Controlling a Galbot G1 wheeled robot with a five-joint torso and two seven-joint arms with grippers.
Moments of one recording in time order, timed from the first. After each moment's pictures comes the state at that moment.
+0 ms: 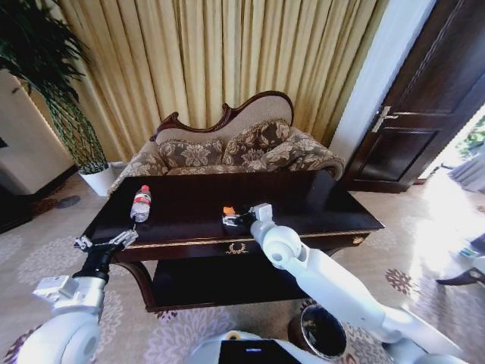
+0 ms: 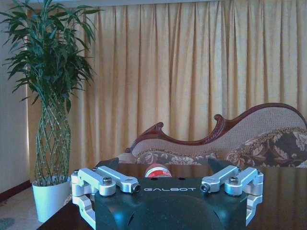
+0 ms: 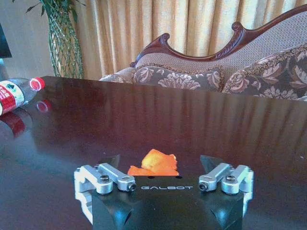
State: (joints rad) left arm 1.82 -1.18 -0.94 -2.45 -0.54 0.17 -0.20; right arm -0.67 1.04 -0.27 2.05 0.98 -0.63 0.65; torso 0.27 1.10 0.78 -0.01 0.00
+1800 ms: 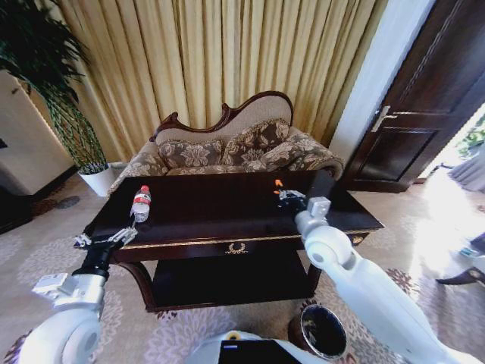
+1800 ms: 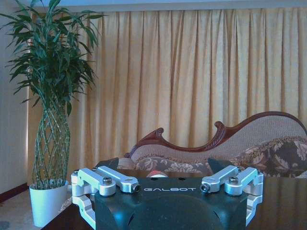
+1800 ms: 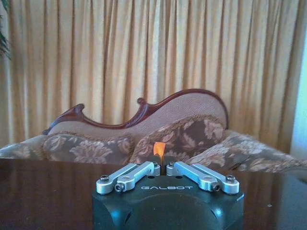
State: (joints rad) left arm 1.78 -1.19 -0.94 -2.44 -0.56 0.16 -0.20; right arm -0.99 0.87 0.20 2.21 0.75 -0.44 0.58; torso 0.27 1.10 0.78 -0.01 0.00
